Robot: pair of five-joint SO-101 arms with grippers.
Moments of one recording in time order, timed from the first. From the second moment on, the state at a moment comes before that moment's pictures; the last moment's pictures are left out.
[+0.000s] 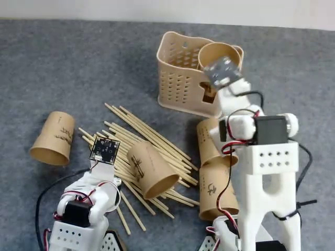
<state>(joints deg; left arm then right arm) 5.9 -103.6 96.0 75.5 4.7 -10.0 -32.2 10.8 97.5 29.1</state>
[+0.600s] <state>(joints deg) 5.9 -103.6 96.0 75.5 4.7 -9.7 -32.4 32.5 85.4 41.7</state>
